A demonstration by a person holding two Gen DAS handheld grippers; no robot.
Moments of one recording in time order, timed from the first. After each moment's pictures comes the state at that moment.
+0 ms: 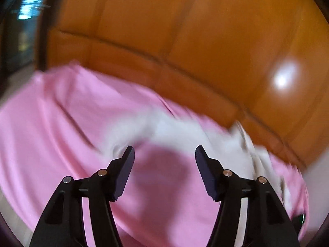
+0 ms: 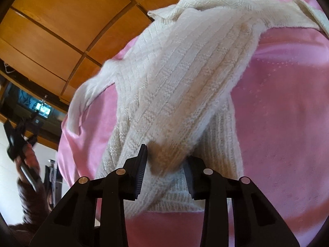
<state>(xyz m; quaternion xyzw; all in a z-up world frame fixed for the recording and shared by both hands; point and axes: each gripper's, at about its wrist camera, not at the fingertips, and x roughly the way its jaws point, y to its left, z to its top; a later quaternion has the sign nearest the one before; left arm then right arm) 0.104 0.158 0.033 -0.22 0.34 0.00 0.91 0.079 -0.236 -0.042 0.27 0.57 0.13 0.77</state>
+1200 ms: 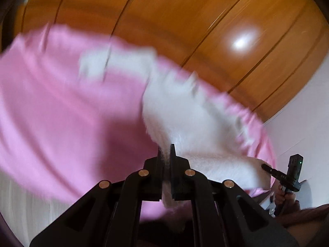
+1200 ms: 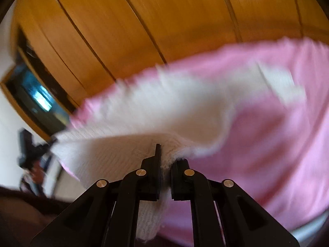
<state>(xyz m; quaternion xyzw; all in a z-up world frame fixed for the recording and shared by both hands) -0.049 0.152 0.023 -0.23 0.43 -0.13 0.86 -0.045 -0.313 0.079 0.18 0.52 0.11 0.83</state>
